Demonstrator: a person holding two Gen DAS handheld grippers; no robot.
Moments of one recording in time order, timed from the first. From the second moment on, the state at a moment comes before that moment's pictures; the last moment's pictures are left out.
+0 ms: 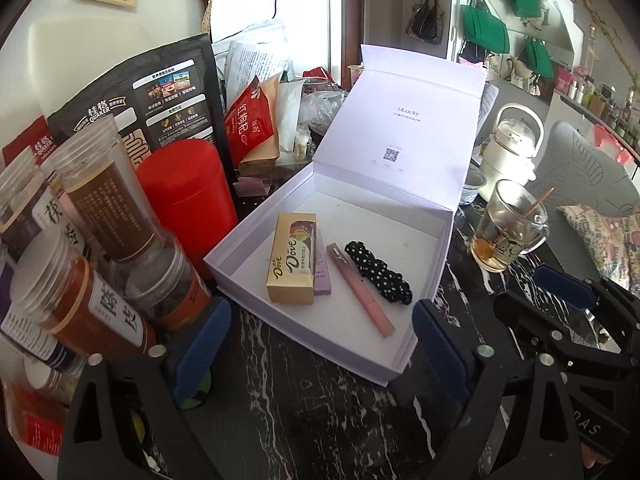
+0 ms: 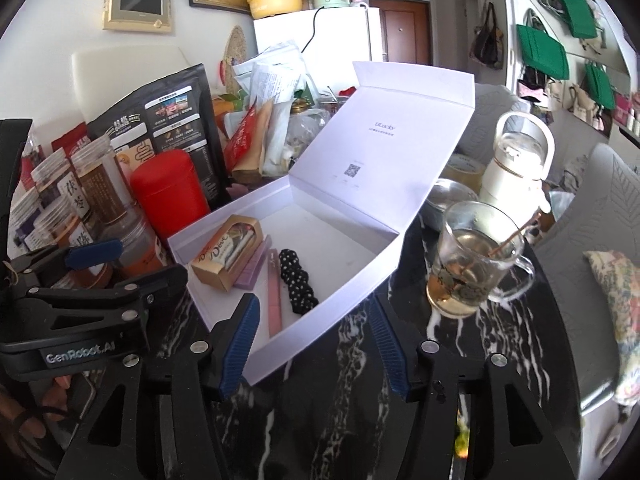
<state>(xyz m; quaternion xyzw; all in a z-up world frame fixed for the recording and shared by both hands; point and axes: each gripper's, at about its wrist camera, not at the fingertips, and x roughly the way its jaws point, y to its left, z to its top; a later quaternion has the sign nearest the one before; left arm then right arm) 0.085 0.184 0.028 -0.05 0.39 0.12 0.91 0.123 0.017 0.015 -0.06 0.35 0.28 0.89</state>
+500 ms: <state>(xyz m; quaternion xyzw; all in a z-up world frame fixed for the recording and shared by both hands) 0.033 0.152 0.044 -0.03 0.36 0.10 0.93 0.074 -0.019 0.028 -0.04 0.33 0.28 0.90</state>
